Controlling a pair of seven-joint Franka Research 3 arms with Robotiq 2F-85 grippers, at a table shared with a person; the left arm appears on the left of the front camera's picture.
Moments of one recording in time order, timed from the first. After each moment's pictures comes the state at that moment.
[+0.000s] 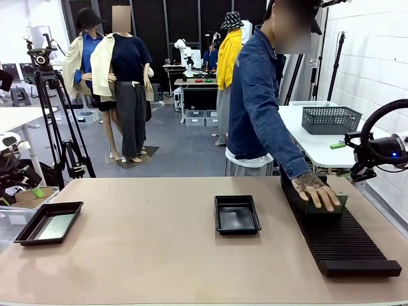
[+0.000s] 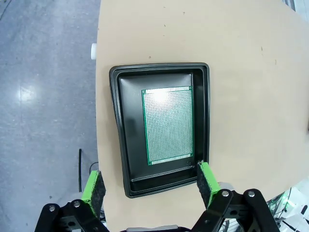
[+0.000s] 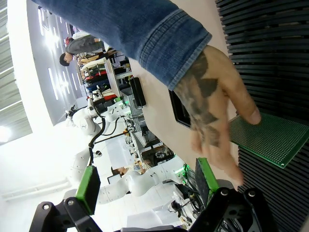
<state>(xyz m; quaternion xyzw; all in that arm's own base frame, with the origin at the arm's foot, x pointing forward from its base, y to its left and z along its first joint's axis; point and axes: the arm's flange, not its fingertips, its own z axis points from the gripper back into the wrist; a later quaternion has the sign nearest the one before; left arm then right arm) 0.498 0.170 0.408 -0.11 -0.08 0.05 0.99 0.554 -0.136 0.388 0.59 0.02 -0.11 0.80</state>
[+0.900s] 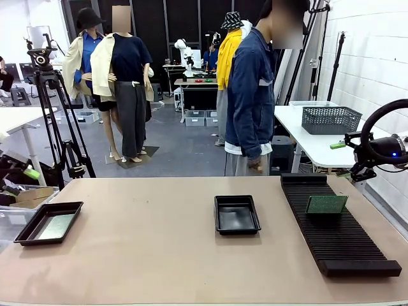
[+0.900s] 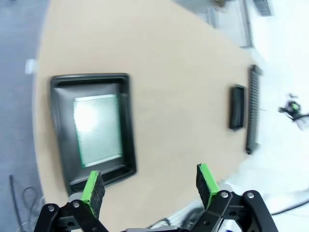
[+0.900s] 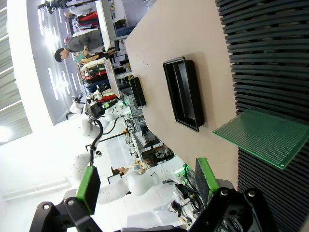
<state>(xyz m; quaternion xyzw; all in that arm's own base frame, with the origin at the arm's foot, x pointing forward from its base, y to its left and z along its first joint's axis) 0.472 0.207 0.430 -0.35 -0.13 0.06 0.93 0.554 -0.136 0.388 0.59 0.02 -0.11 0.80</state>
